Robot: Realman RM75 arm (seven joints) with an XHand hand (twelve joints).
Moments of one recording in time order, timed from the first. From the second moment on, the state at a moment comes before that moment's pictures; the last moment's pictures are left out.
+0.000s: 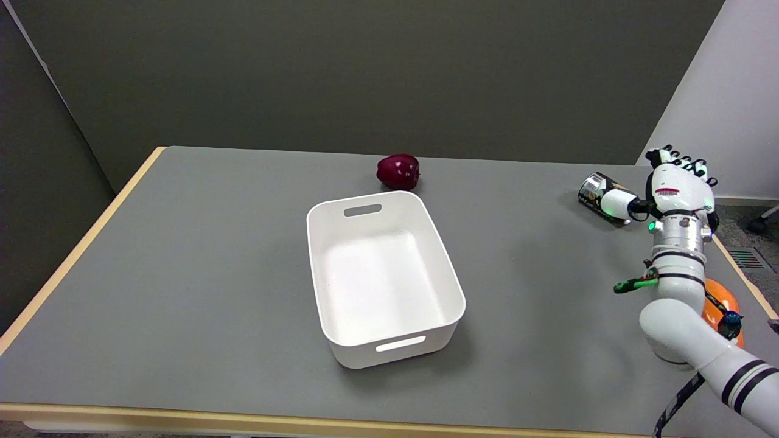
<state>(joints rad) -0.08 -0.90 -1.73 1.33 1.71 0.92 -0.61</state>
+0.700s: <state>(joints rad) 0.06 -0.87 -1.74 1.25 2.01 0.76 -0.89</state>
